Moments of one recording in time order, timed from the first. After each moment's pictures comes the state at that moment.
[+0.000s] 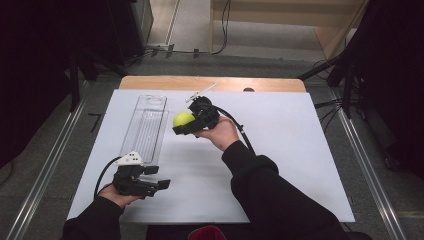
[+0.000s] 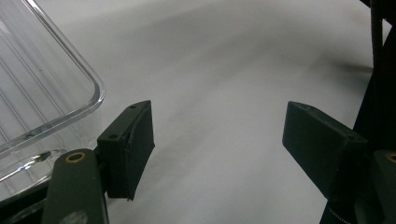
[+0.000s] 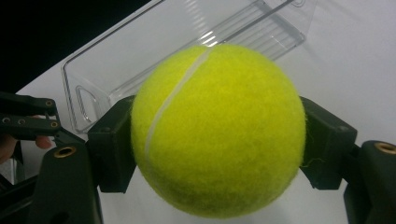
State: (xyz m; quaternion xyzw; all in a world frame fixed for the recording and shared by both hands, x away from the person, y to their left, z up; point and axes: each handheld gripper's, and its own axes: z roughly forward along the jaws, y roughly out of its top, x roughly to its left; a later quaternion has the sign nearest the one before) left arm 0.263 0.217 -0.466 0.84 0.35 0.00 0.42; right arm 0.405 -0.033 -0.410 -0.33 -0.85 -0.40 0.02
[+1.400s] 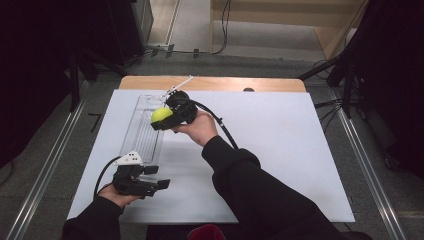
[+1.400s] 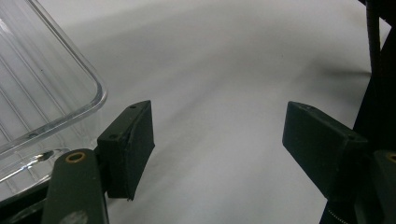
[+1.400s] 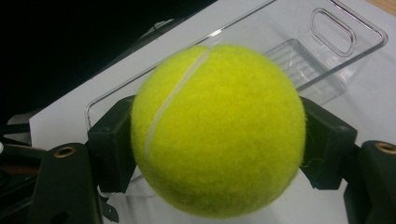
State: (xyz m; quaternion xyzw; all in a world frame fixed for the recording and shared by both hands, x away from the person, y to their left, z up) left arm 0.264 0.217 -0.465 0.84 0.35 0.00 0.42; right arm 0.416 0.024 -0.394 -0.31 -0.86 -0.41 0.03
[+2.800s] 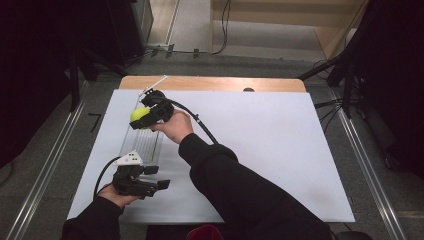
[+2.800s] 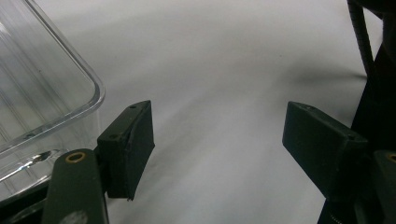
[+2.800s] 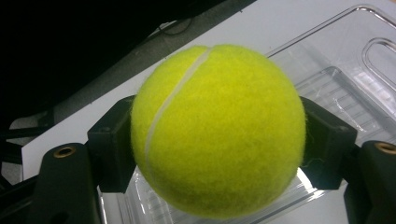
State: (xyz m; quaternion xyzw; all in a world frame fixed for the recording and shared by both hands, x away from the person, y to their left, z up) left arm 0.263 0.218 -0.465 0.84 0.35 0.00 0.42; right arm 0.433 0.087 -0.405 -0.31 -0.86 -0.40 0.04
